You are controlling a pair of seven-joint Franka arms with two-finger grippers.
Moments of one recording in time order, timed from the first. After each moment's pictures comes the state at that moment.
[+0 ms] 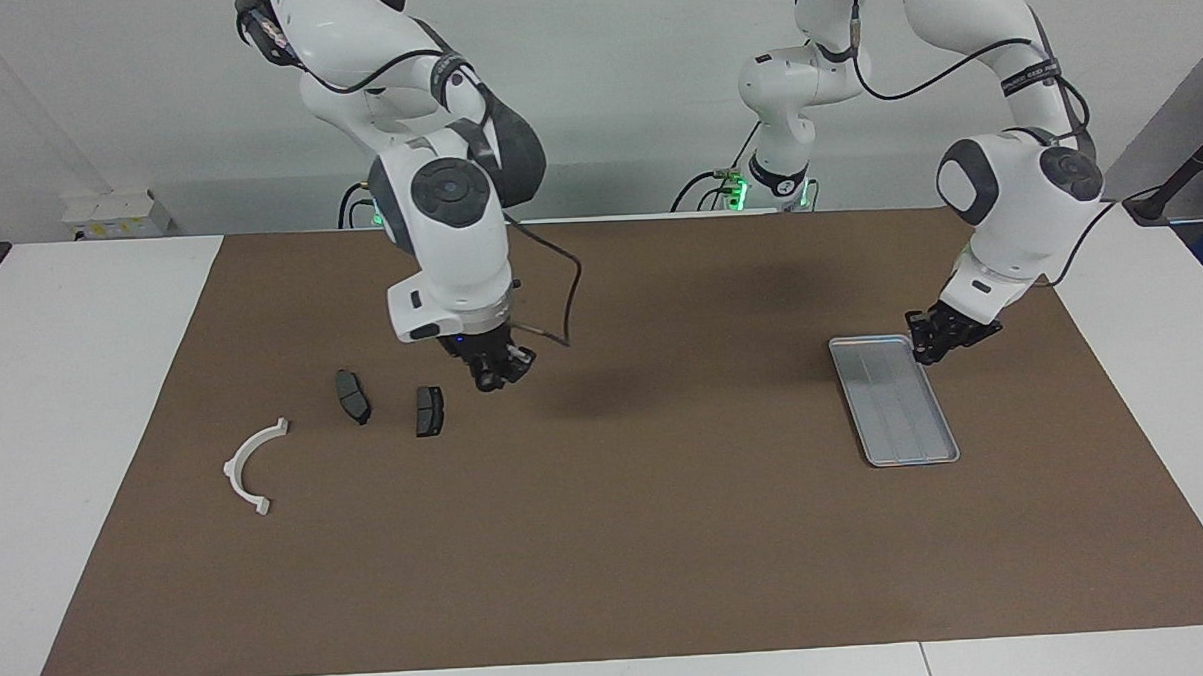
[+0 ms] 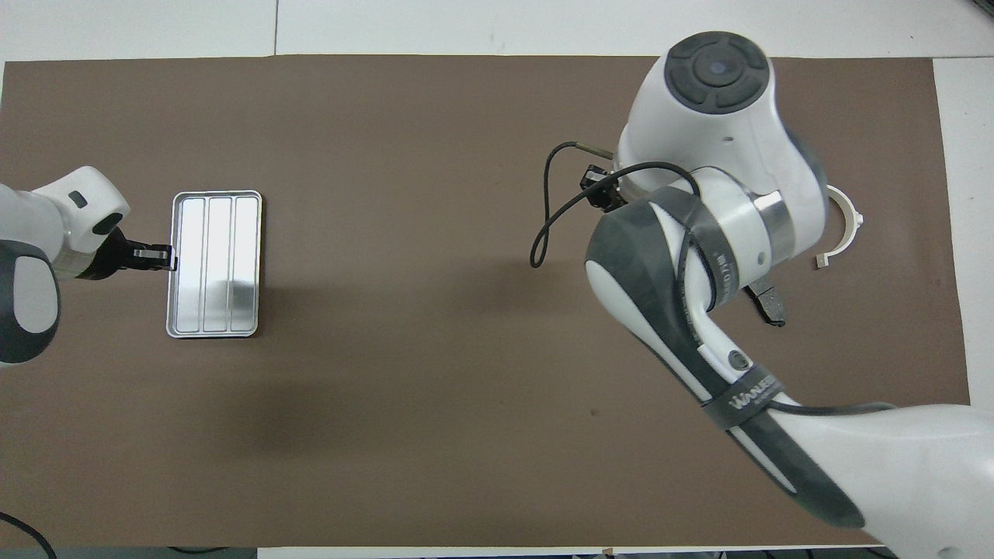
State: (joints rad) left arm 0.07 0.09 -0.02 -2.11 -0.05 2.22 0.20; right arm 0.07 0.42 0.44 -1.46 -0.19 1.79 1.08
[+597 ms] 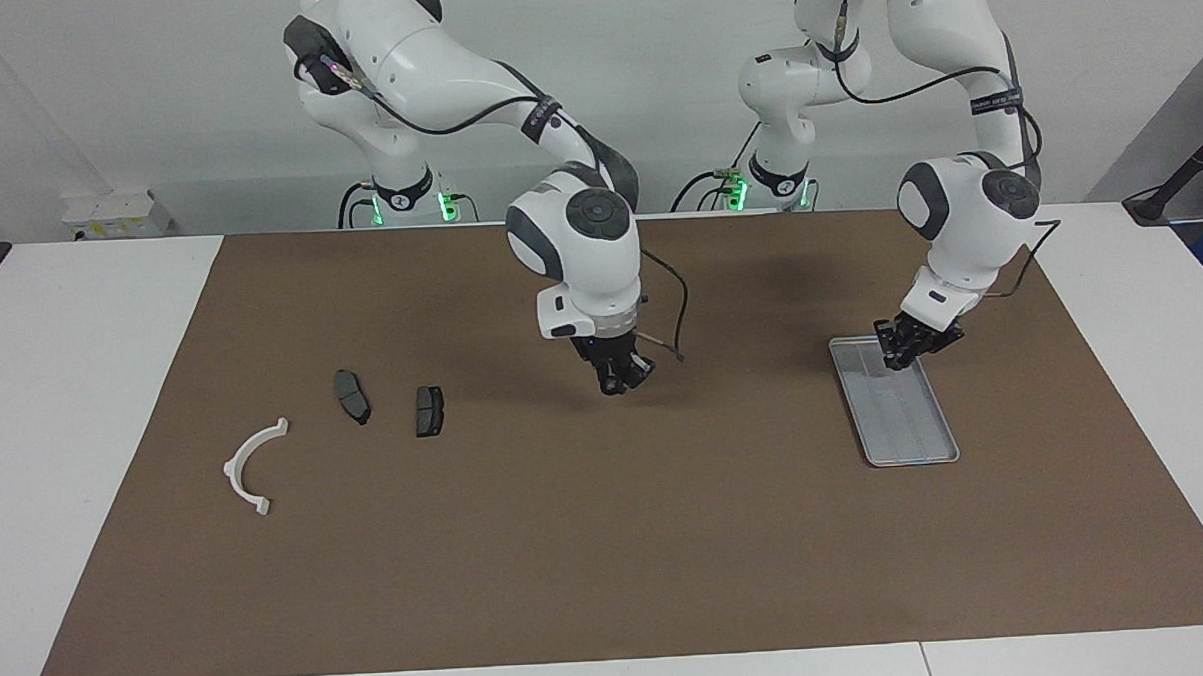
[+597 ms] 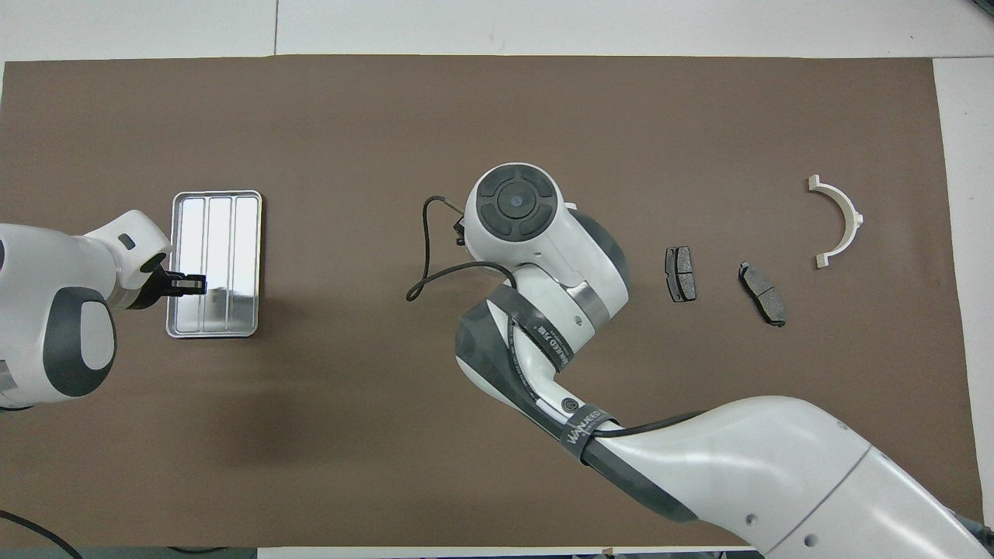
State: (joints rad) left arm 0.07 0.08 -0.03 -2.26 -0.05 2.40 0.19; right arm 0.26 0.58 0.43 -1.55 -0.27 2.13 1.49
